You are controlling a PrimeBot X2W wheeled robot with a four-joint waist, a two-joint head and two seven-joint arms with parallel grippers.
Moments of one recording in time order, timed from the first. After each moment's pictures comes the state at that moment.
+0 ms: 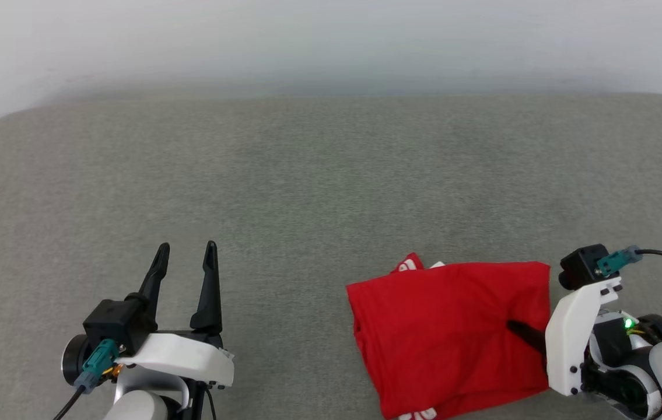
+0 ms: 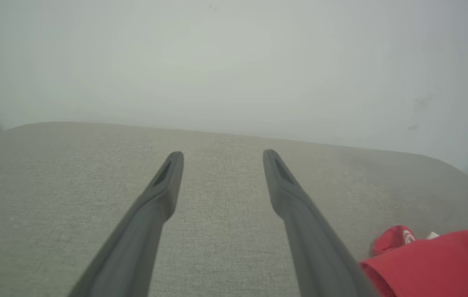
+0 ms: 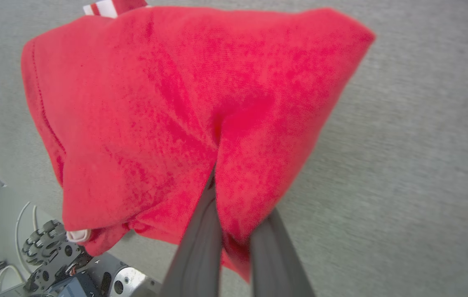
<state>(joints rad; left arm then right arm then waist) -0.13 0.31 -0.35 0.06 -0.53 0.20 -0.26 -0.23 -0.36 0.27 0.17 0.67 0.13 0.74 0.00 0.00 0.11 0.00</state>
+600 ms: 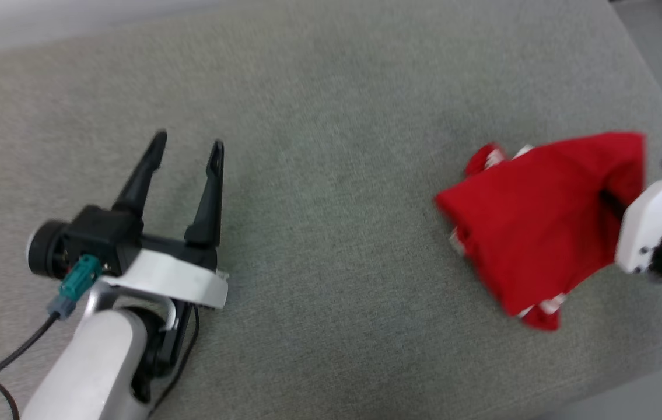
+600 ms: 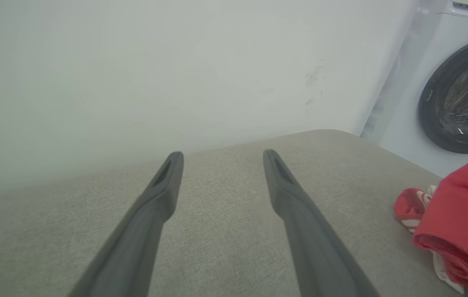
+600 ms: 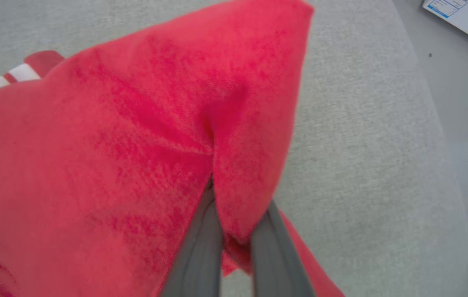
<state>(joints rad) -0.34 0.41 -0.38 -0.08 -0.44 0.18 -0.14 -0.54 -0.36 0.08 0.46 0.44 0.13 0.53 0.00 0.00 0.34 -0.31</state>
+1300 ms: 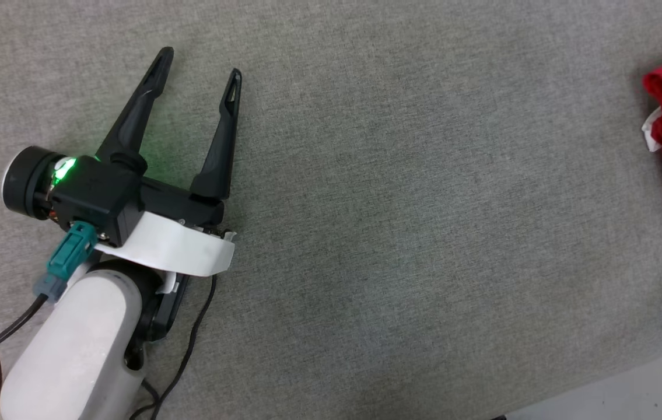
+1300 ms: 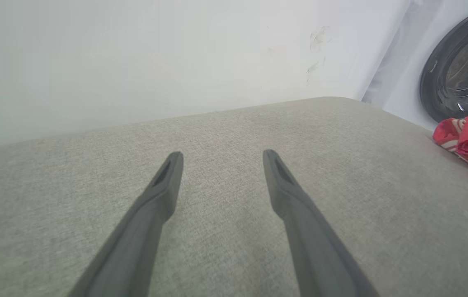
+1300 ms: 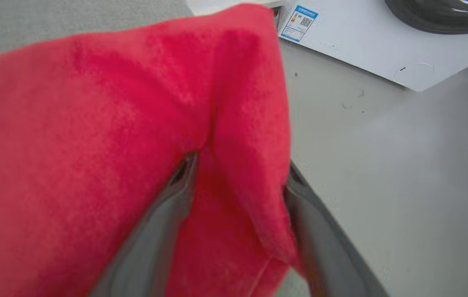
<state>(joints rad) -0.50 0.45 -0.42 -0.21 -0.36 0.15 -0.07 -0.82 -0.38 -0.38 0.83 0.13 0.13 0.14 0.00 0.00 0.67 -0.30</state>
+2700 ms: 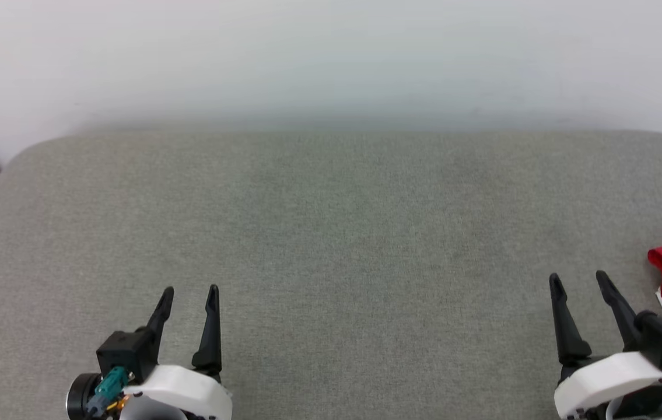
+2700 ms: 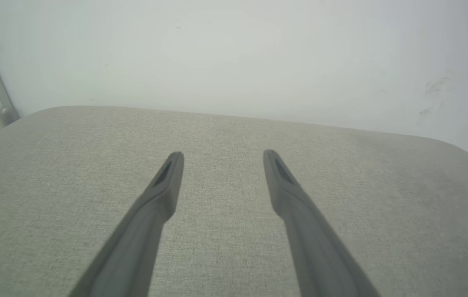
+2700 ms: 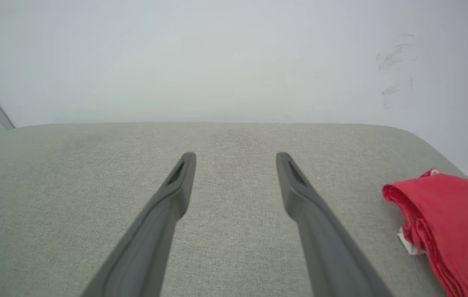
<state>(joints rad) -0.07 0.32 -0.37 0.13 -0.54 0.20 -0.26 0.00 -0.06 -0.08 0.07 0.10 0.13 -0.08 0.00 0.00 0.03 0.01</state>
